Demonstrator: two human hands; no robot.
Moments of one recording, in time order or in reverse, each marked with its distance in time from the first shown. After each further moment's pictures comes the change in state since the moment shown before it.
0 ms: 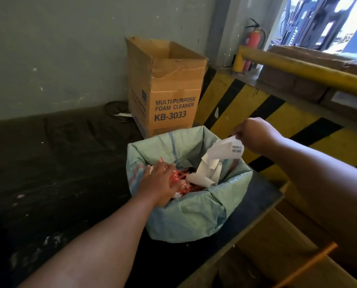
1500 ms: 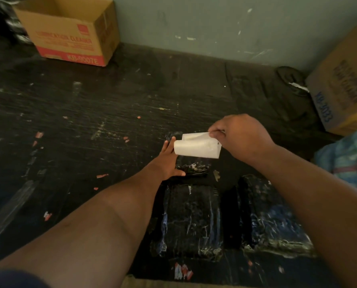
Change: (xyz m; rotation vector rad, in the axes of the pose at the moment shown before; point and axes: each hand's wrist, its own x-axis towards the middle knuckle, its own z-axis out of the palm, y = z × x) left_hand -0.363 -0.459 -0.040 -0.316 -0.100 -0.560; right_hand -0.068 -0.654 0.029 0.210 -0.178 -0.708
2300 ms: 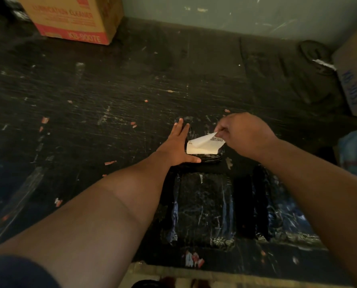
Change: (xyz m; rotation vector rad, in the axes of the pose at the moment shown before) left_hand 0.006 -0.009 -0.001 -0.094 0.070 -0.031; right_hand 0.020 0.000 0.044 0.018 -0.205 0.018
